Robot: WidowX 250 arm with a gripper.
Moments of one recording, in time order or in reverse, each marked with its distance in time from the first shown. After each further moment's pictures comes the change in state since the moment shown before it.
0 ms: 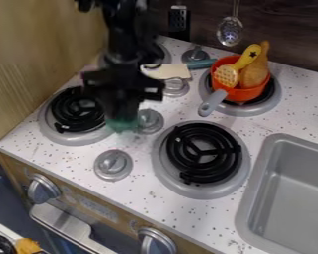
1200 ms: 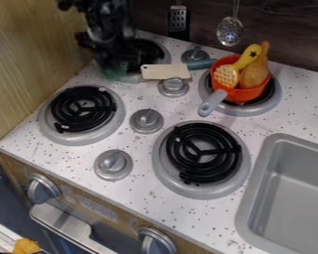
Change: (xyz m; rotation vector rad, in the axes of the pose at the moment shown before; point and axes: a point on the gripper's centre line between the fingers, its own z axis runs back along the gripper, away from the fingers) arm 0.134 0.043 -0.057 -0.024 -0.444 -0.228
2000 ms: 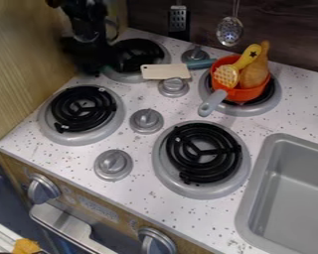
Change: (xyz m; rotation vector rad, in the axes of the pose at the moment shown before) arm -0.026 0.017 -0.005 0.011 0.171 0.020
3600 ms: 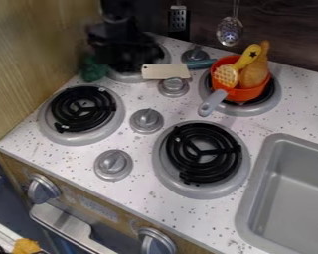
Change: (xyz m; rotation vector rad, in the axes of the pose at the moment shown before) arm 0.016 -0.053 0.052 -0.079 0.019 0.039
